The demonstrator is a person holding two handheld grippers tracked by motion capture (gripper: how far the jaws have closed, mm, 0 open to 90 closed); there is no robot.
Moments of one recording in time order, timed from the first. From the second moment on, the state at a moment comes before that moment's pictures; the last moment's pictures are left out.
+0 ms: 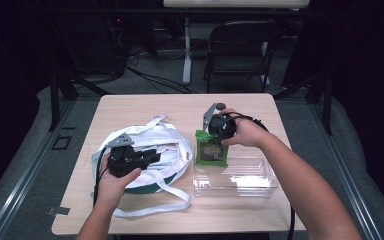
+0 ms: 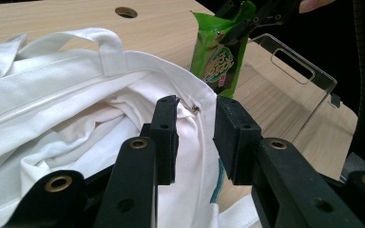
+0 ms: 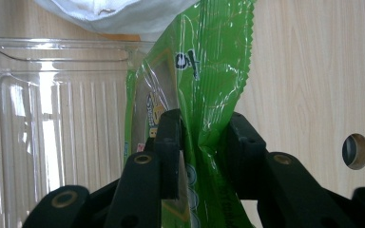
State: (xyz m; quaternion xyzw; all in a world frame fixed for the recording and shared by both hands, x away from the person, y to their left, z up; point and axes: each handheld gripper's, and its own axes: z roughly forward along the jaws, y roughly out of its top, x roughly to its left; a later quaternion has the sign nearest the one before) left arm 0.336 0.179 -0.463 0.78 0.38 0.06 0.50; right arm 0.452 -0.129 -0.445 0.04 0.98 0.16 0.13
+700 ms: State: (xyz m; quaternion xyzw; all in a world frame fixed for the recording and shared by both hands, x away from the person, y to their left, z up) left arm 0.335 0.181 -0.464 0.77 0.38 0.06 0.50; right arm 0.454 -0.128 -0.446 0.06 0.97 0.16 0.14
